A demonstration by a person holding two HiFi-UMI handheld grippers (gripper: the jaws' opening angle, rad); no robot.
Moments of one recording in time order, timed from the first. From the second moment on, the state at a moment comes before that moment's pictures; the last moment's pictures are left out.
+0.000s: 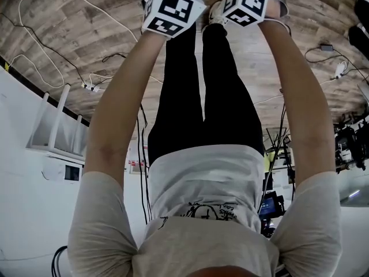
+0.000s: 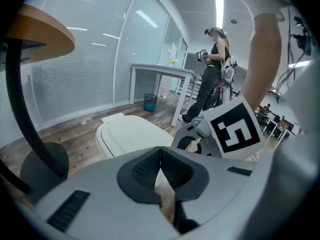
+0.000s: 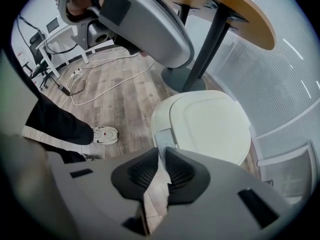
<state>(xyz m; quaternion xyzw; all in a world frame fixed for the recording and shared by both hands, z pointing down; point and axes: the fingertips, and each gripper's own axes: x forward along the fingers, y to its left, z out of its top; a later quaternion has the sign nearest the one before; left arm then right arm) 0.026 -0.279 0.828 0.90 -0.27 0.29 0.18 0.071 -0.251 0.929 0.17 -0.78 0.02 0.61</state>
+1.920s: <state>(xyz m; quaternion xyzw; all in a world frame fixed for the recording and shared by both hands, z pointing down) 0.001 -0.307 0.541 0.89 -0.38 0.17 0.17 0.084 -0.304 0.600 0.40 -0.83 0.18 0.34</state>
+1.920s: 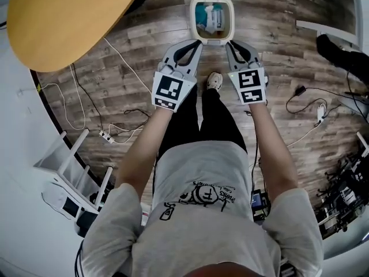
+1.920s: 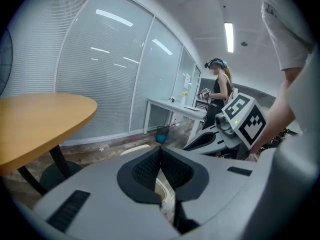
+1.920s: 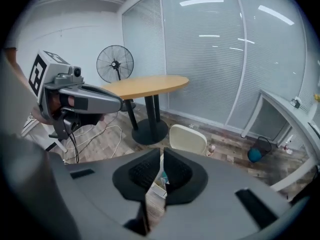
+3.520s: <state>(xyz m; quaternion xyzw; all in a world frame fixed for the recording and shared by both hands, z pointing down) -0.008 -0.235 0.212 0.92 -0.39 0.04 0.09 0.099 -0.251 0.231 0.49 -0.86 0.09 0.13</state>
